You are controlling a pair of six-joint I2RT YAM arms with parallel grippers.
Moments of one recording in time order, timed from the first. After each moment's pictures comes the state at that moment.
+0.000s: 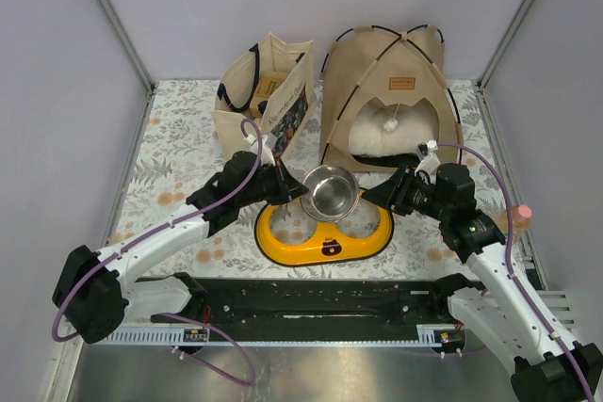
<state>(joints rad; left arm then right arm) -0.69 1.15 0.75 -0.05 0.20 -0.83 0.33 0.73 0.63 -0.28 -0.50 0.80</state>
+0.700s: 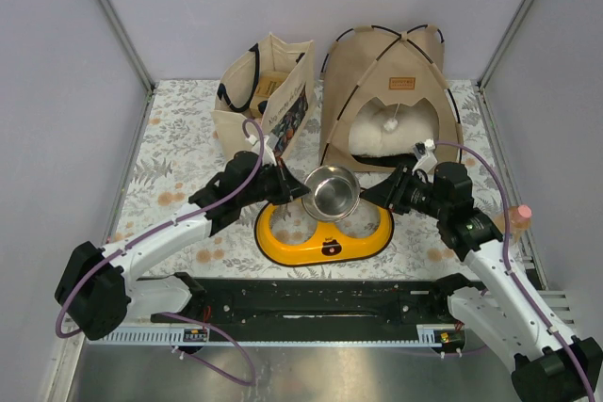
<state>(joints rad) -0.69 1.17 0.75 -0.02 0.23 -0.85 0.33 0.75 0.63 -0.25 -0.52 0.81</state>
